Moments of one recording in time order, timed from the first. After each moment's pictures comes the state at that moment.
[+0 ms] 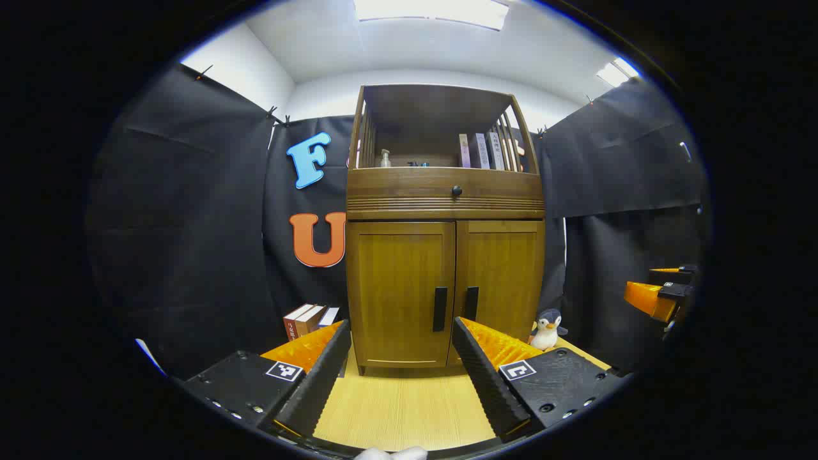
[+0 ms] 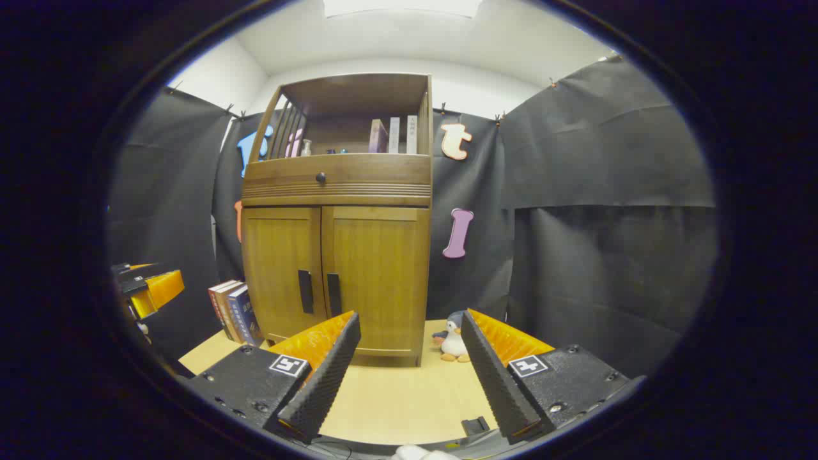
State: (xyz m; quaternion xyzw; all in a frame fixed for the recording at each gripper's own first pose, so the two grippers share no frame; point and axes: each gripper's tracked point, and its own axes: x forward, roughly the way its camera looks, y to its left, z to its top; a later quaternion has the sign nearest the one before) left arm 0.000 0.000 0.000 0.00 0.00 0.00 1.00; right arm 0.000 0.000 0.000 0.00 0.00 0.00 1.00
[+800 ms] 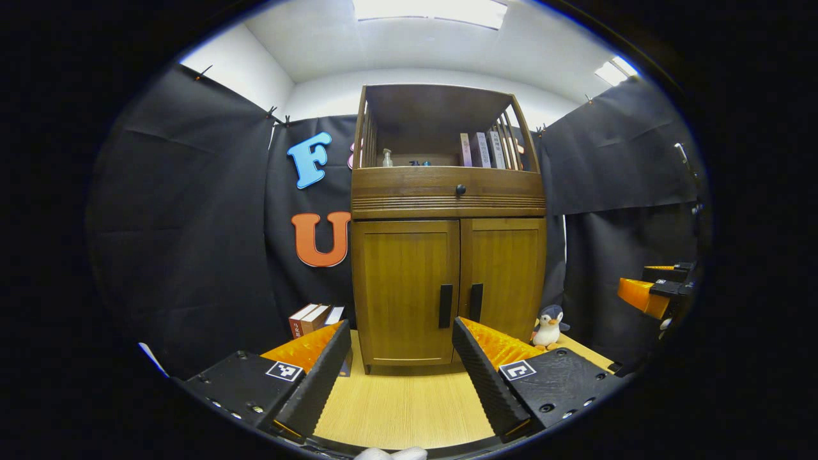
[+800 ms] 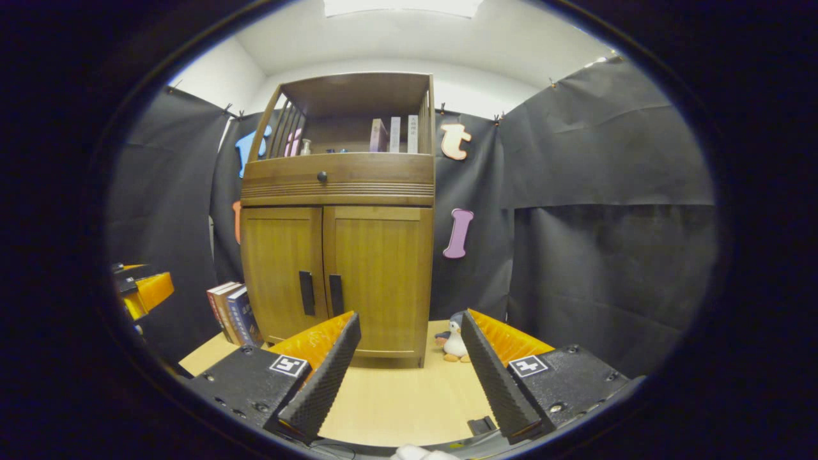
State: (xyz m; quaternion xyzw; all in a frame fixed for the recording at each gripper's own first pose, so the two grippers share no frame) left arm -0.009 0.019 -0.002 0.01 0.01 0.00 1.00; right arm 0.012 0.010 -0.003 0.00 0.00 -0.01 1.00
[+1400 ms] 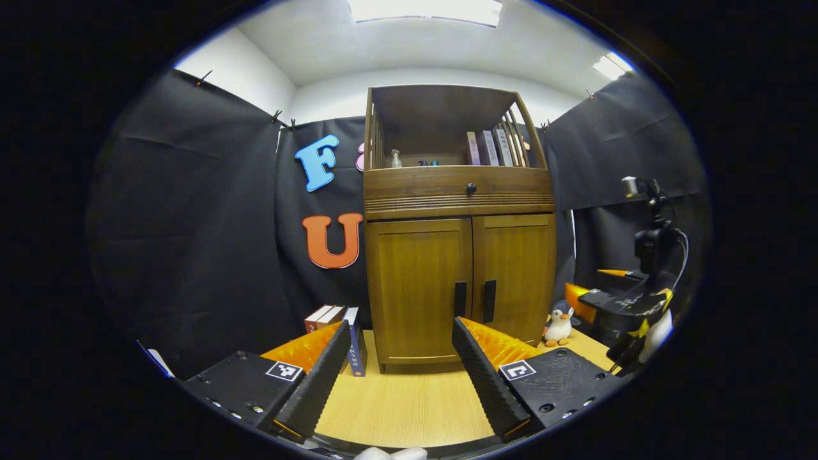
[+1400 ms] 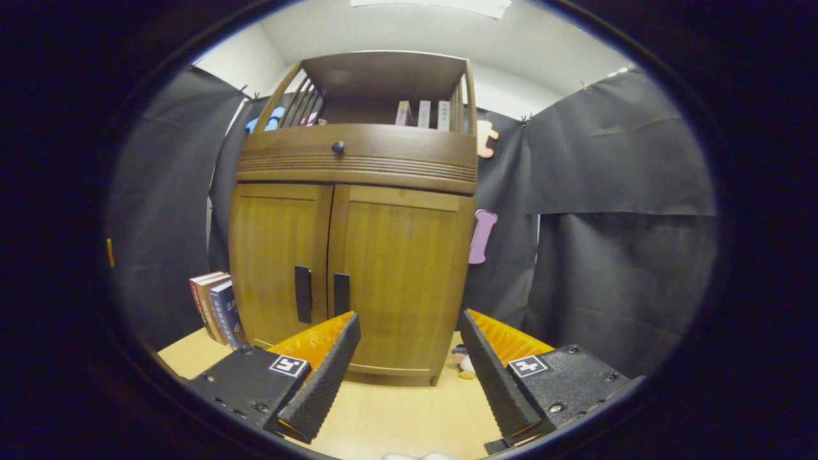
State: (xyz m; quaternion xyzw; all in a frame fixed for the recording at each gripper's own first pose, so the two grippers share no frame) left arm -0.014 0.040 0.001 0.02 0.01 0.02 1.00; right arm 0.152 0.076 -0.029 -0.03 -0.01 0.02 1.00
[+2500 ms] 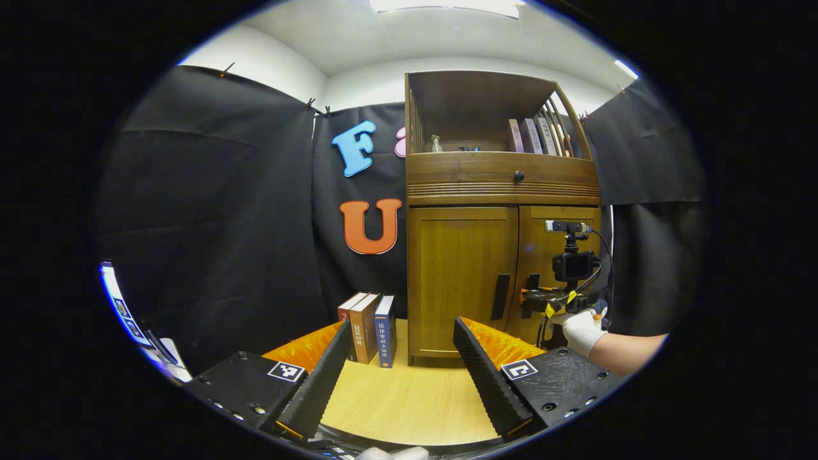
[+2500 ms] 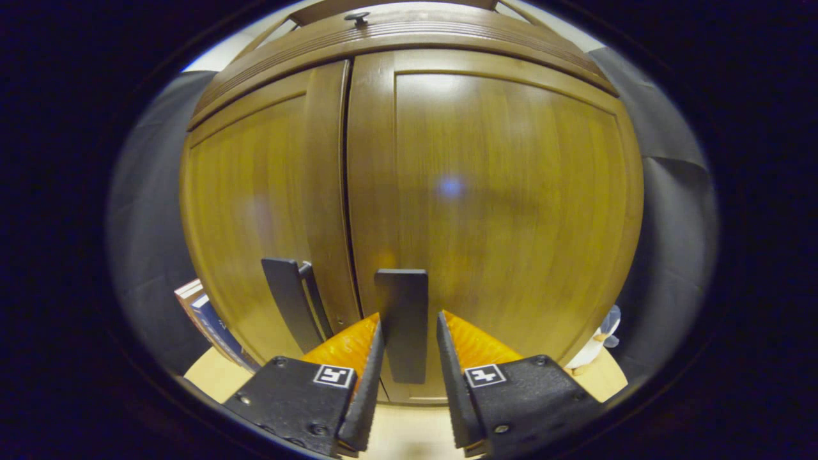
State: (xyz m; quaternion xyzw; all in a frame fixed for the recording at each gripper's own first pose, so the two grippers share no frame) left arm -0.003 0.083 -0.012 0.01 0.04 0.10 0.99; right arm 0.358 0.196 -0.097 0.02 0.11 0.09 0.99
